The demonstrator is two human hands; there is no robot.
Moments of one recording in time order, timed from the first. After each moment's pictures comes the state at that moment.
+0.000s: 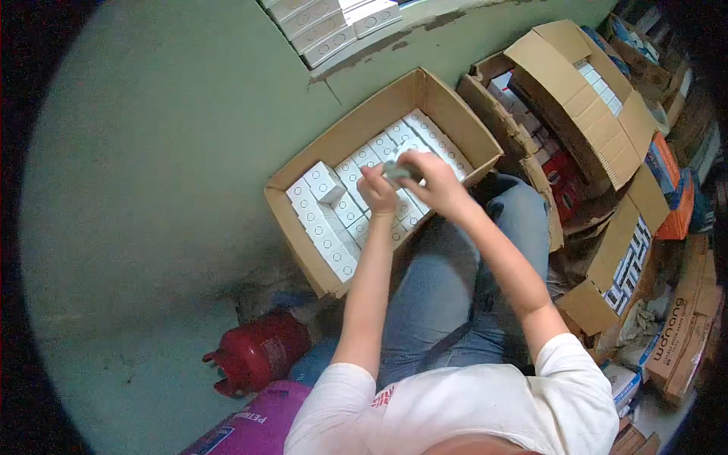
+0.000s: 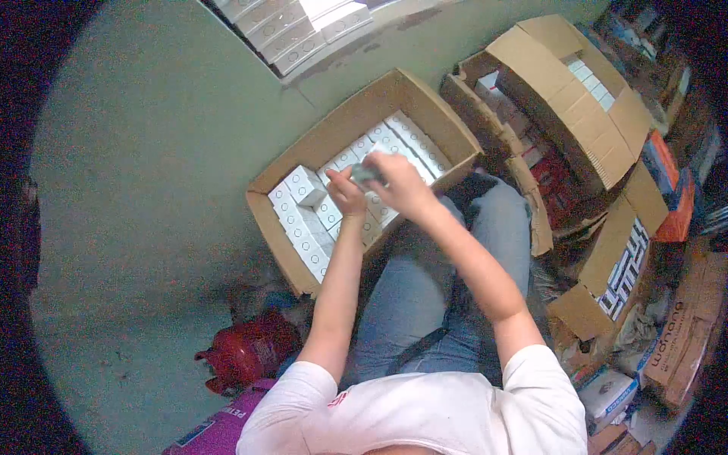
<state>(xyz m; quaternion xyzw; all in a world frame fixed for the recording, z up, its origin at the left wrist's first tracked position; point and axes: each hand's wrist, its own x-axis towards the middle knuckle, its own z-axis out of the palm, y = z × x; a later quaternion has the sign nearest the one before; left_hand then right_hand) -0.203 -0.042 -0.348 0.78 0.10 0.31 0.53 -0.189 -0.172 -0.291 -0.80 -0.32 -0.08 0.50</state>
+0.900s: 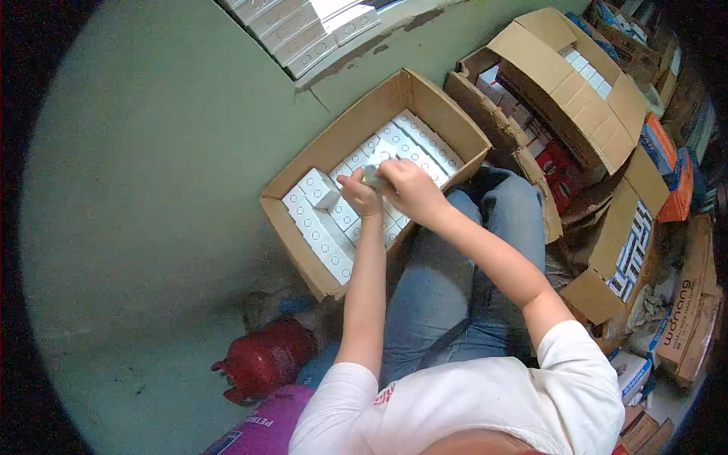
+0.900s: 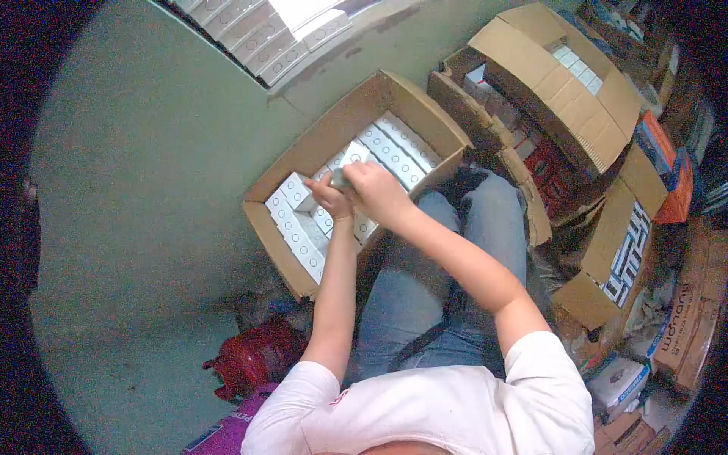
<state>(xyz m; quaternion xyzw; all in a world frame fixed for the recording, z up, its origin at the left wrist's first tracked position) -0.202 -0.038 -0.352 0.70 0.18 0.35 0.59 -0.205 -0.153 -0.295 -0.83 -0.31 -0.13 0.44</state>
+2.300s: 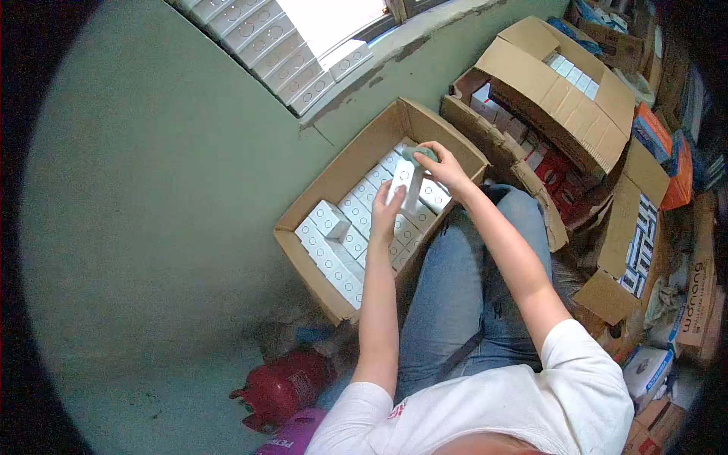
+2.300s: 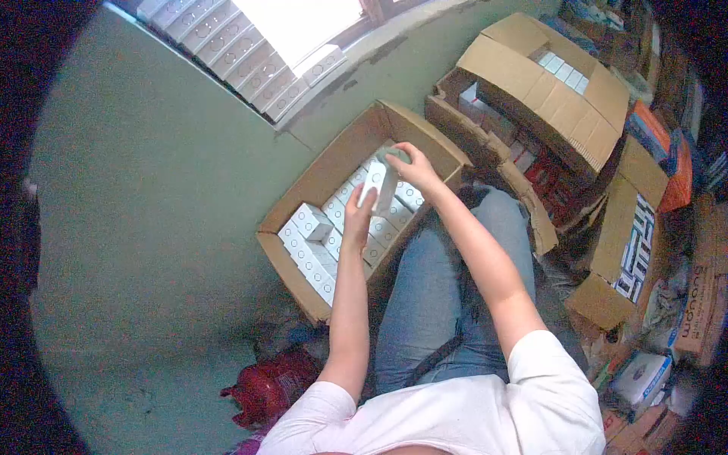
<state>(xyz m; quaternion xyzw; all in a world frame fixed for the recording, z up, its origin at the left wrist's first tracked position) -0.198 -0.039 -0.351 0.63 0.06 -0.03 0.77 -0.126 -0.200 -0.344 -0.65 0.02 0.10 0.75</state>
